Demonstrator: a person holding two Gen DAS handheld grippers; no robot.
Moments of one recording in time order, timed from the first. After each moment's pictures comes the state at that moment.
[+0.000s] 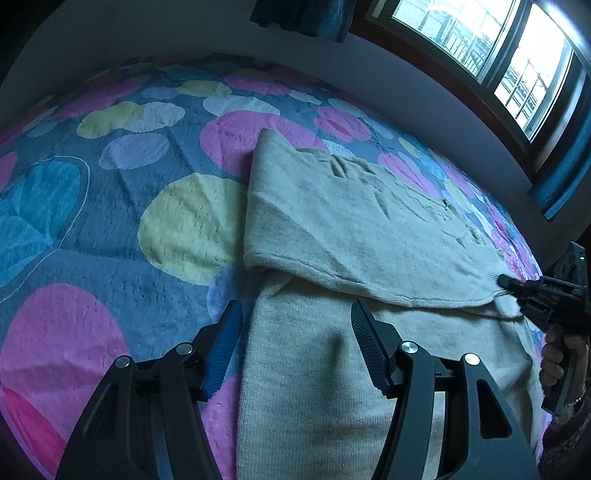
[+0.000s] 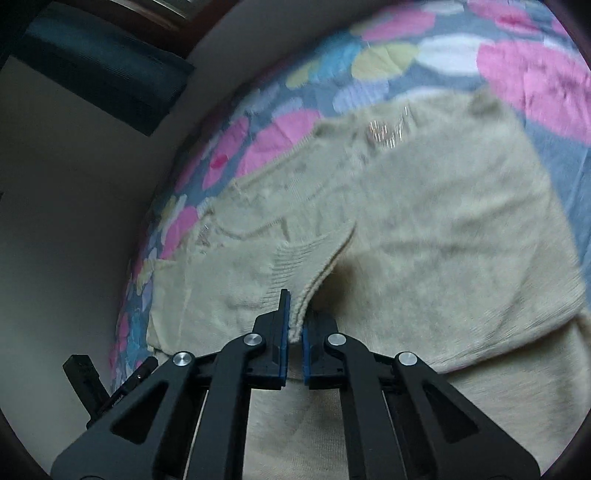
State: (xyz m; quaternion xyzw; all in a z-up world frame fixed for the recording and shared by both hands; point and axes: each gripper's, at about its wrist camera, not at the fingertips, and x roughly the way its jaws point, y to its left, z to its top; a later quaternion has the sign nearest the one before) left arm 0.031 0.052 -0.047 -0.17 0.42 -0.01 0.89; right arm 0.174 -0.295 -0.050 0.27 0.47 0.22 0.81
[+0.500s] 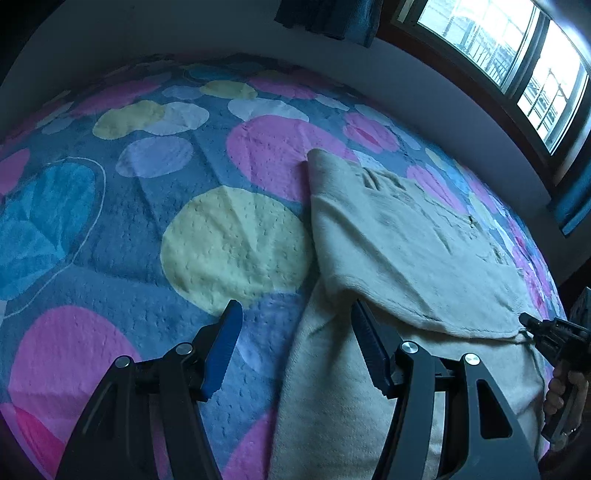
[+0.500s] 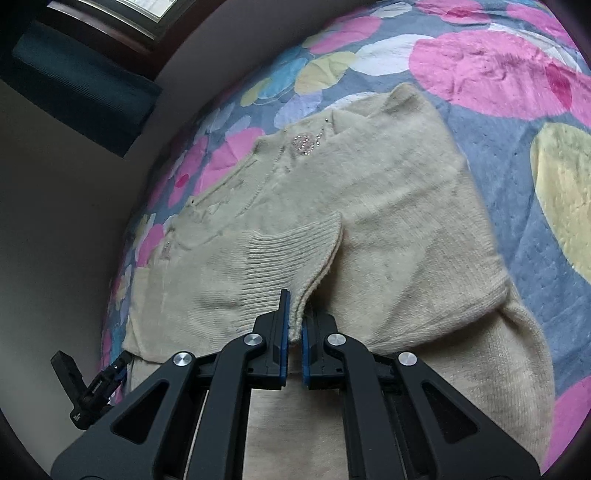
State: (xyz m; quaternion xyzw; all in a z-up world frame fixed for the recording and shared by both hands) left arm 0.046 0.068 -0.048 -0.17 0.42 0.03 0.89; right arm 0.166 -0.341 -0.074 0.28 0.48 0.17 0.82
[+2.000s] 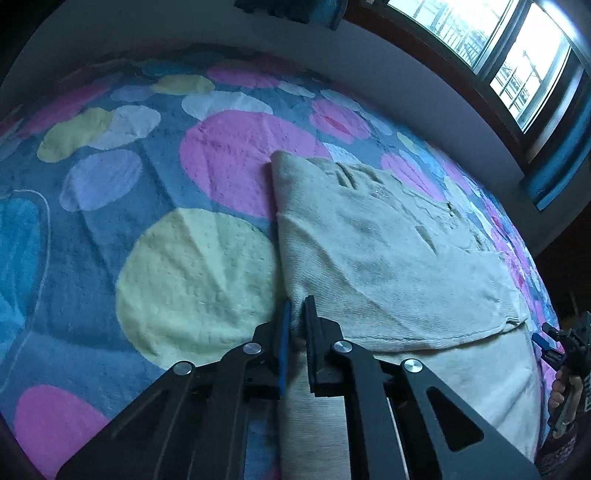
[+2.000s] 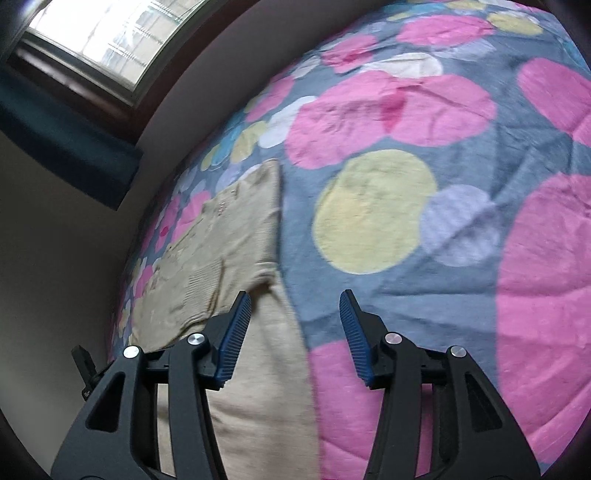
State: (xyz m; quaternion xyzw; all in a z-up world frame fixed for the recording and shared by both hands) left arm 0.080 0.077 -0.051 -0.16 0.44 -0.05 0.88; right arm 0.098 -0.485 -0.063 0.33 0.43 0.11 0.83
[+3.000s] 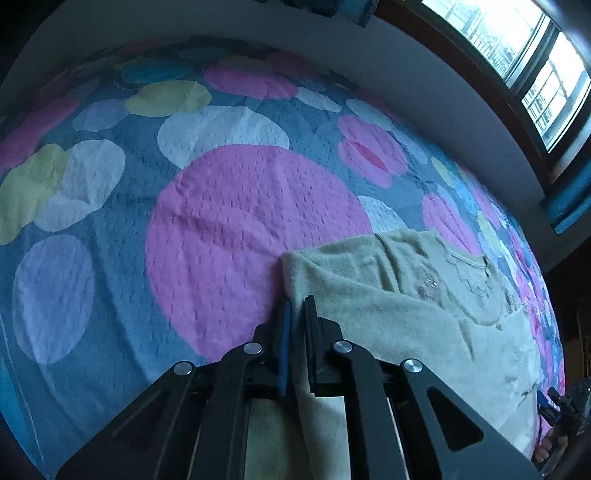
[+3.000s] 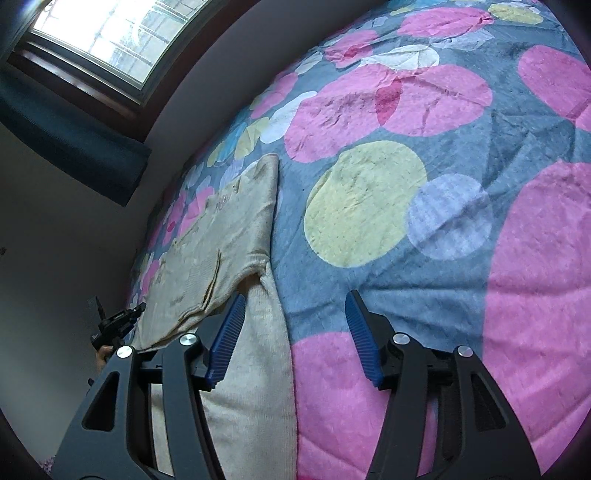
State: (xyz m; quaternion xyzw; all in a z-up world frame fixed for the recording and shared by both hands) left arm 0.180 0.105 -0.055 -0.17 0.46 -0.03 0.87; right arm 0.090 -0.490 -0.071 0.33 0.42 0.14 0.83
